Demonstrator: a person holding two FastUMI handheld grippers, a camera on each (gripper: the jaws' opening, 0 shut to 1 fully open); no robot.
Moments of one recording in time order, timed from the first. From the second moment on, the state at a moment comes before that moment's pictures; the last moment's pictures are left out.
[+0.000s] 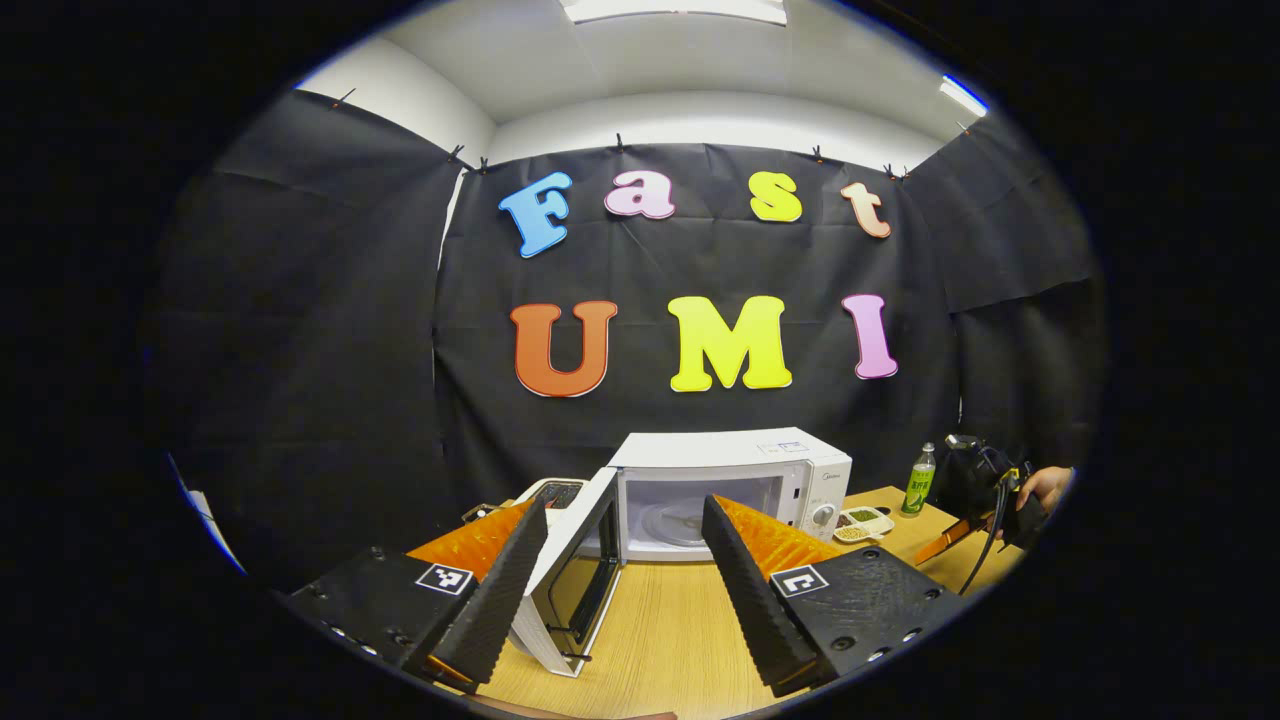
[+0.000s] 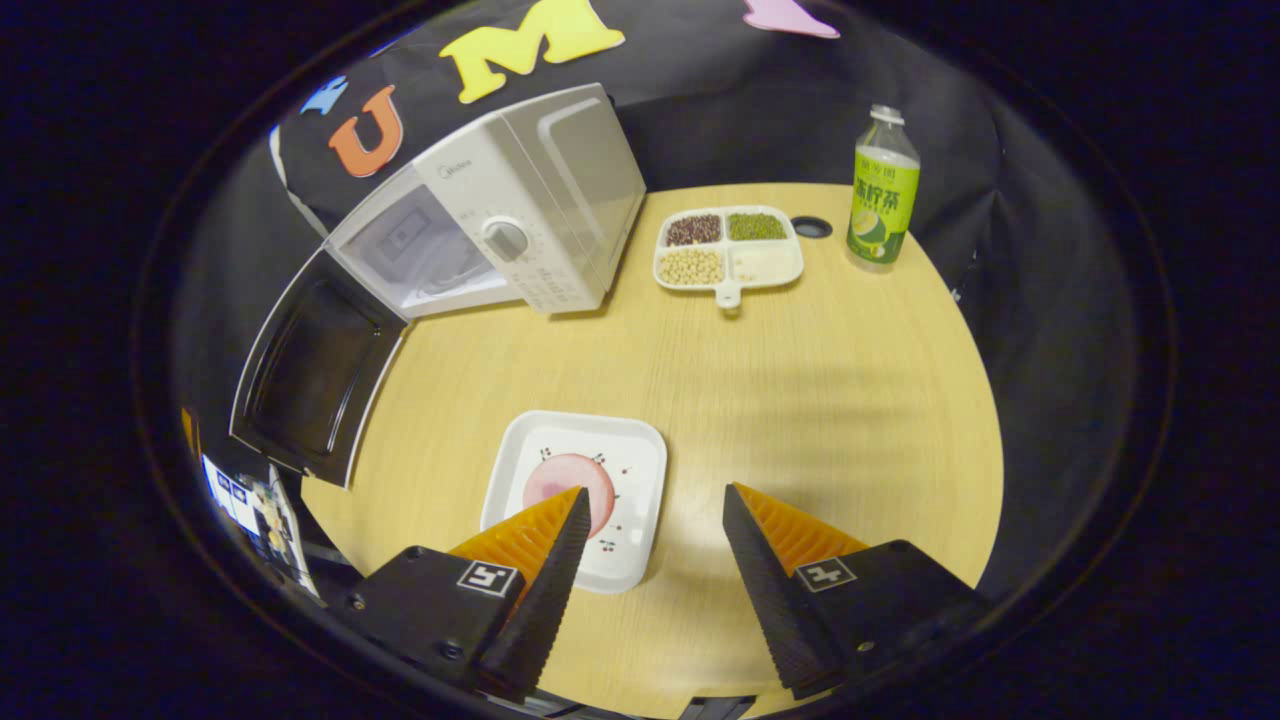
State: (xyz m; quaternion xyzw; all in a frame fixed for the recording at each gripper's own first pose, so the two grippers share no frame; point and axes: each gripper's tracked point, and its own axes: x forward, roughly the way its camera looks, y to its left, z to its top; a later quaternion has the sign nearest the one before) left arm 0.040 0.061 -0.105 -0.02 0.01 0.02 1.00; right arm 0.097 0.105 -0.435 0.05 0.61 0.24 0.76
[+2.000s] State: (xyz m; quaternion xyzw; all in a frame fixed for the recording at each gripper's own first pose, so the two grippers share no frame) left arm -0.028 0.137 -0.161 -0.02 0.02 0.06 1.00; right arm 0.019 0.369 -0.382 0.28 0.69 0.28 0.61
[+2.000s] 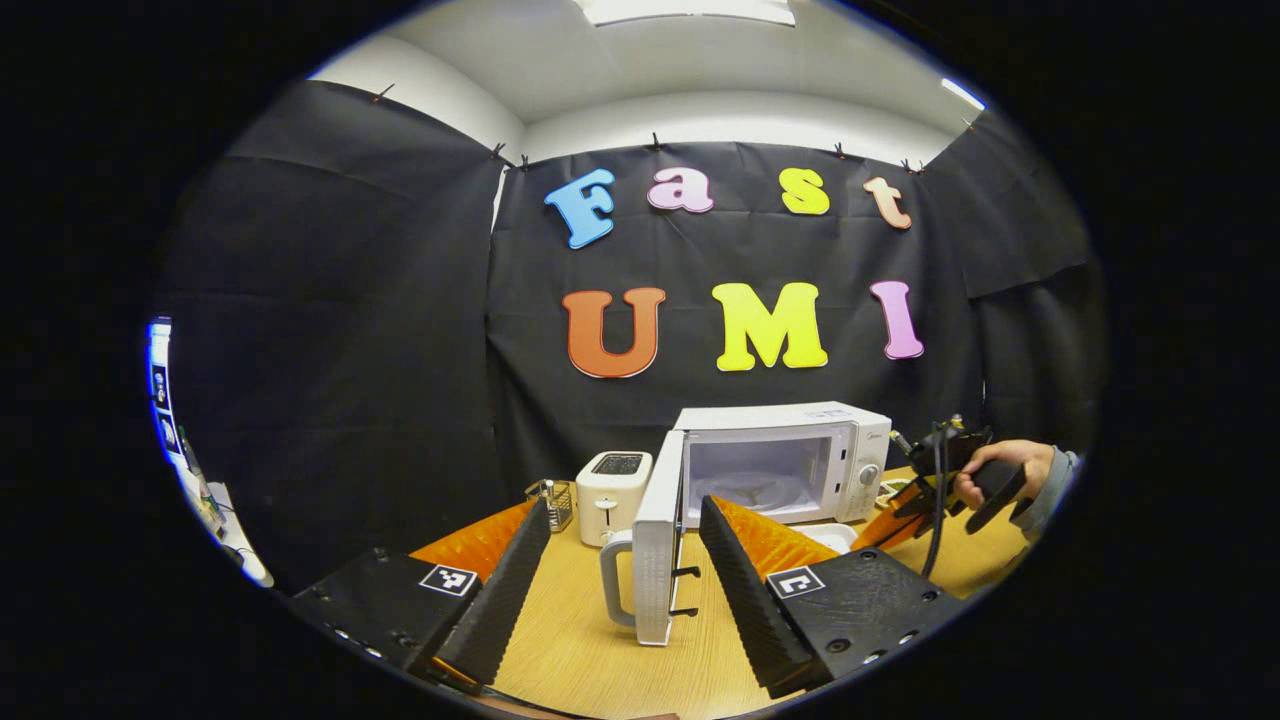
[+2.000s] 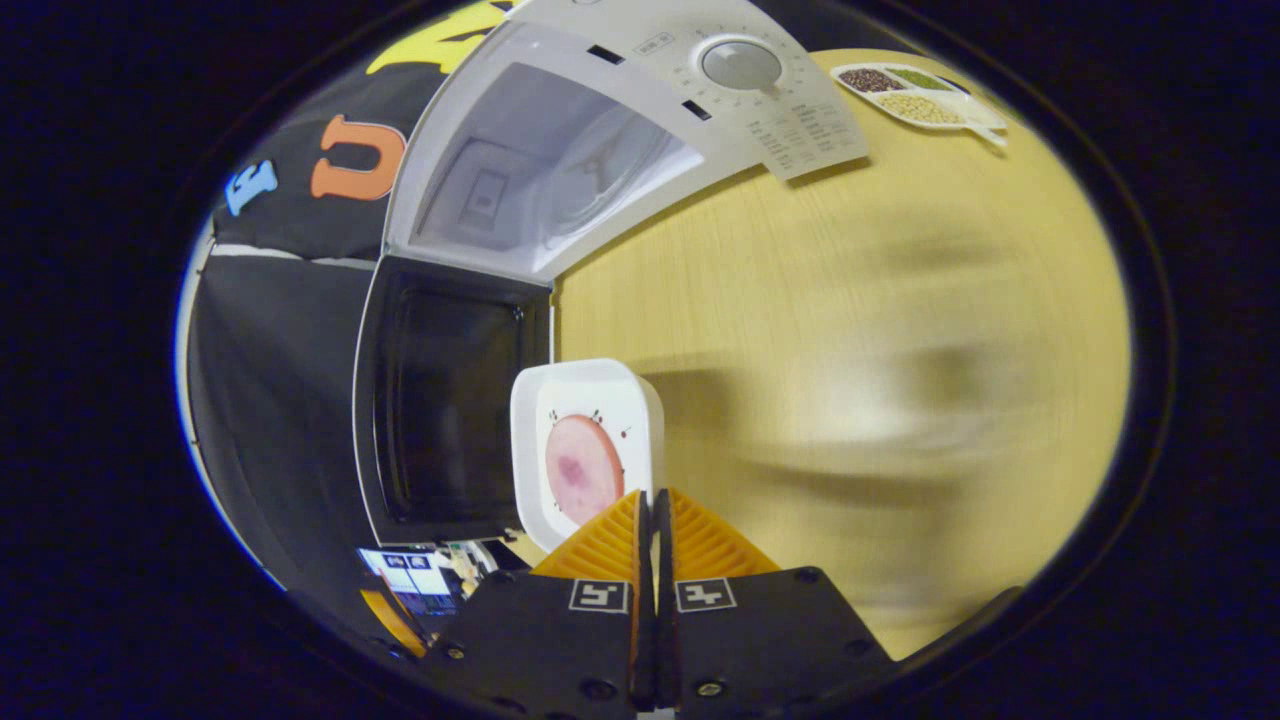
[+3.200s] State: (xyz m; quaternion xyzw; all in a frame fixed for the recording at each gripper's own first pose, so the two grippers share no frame) left arm 0.001 0.181 -0.182 -0.04 0.04 0.09 0.99; right arm 0.272 0.480 -0.425 0.49 0.27 0.02 0.83
